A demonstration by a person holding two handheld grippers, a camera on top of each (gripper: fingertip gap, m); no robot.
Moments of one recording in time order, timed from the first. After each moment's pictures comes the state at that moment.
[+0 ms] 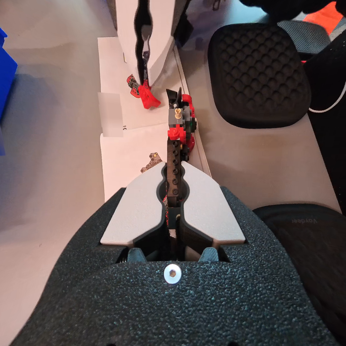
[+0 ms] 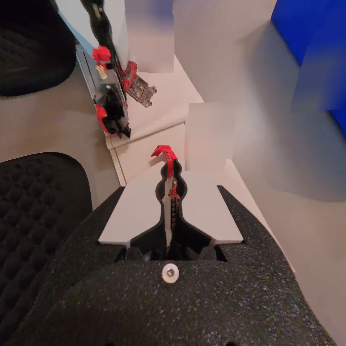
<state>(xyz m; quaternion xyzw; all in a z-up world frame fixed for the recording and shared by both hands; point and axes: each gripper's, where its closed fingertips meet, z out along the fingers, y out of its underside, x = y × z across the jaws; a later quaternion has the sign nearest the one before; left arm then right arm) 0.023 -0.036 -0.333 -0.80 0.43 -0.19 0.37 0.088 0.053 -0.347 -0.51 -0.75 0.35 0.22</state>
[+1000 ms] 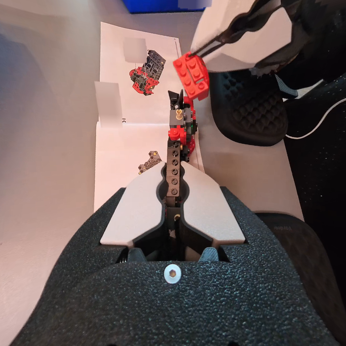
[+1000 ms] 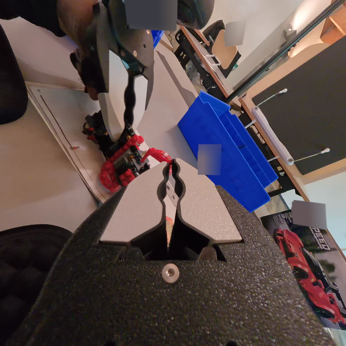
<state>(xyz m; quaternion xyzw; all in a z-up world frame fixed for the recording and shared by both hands) 0.021 -0.032 -0.334 -0.82 0.35 -0.28 0.34 0.063 0.006 -0.273 -0.41 -0.68 0.18 0.58</state>
